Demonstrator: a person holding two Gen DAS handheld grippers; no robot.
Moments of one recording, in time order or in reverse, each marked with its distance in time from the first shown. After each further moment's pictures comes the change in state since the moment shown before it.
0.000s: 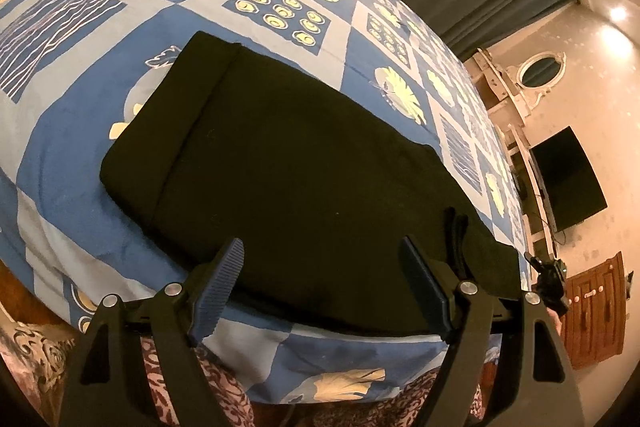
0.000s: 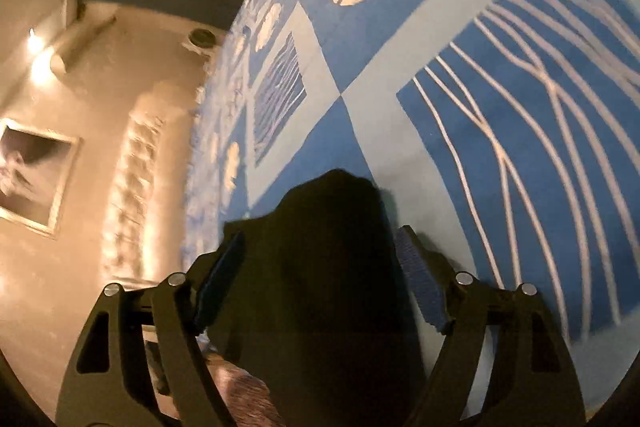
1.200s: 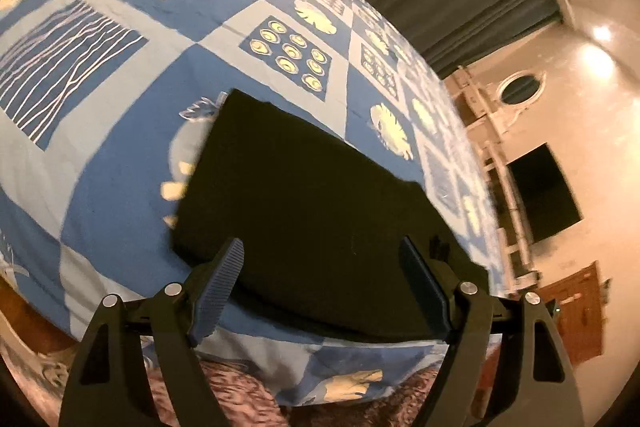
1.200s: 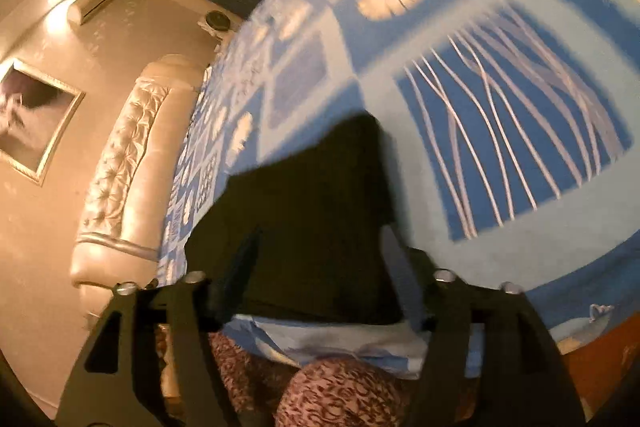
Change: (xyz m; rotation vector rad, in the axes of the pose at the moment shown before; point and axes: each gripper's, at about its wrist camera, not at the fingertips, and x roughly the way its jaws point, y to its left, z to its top) left arm -0.040 0.053 0.044 -0.036 -0.031 -0.128; right arm -0.091 0.039 -0.065 -0.222 -0.046 -0.098
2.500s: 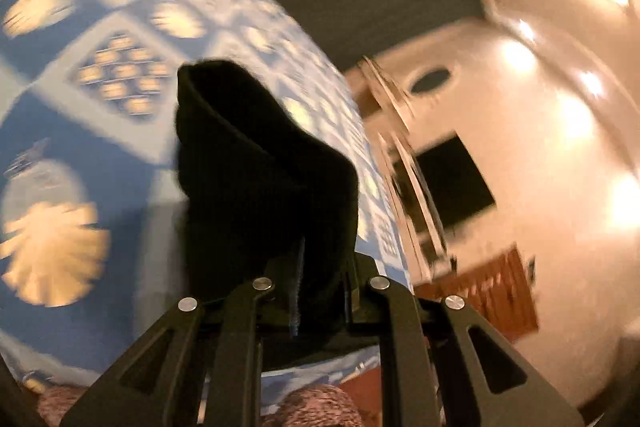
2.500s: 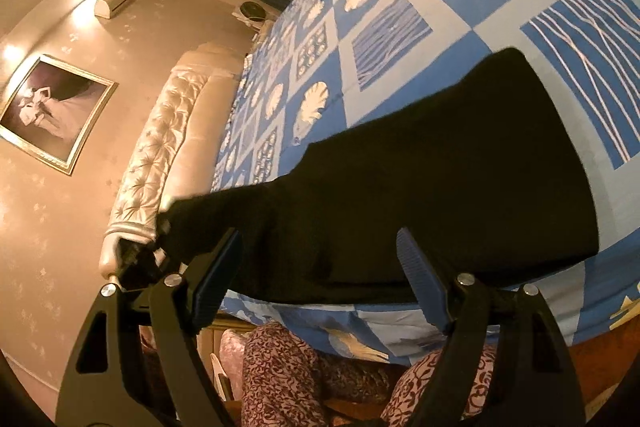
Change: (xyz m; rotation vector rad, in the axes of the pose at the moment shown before) left arm 0.027 -0.165 0.027 0.119 0.046 -0.339; right arm 0.050 0.091 -0.040 0.023 0.049 0.153
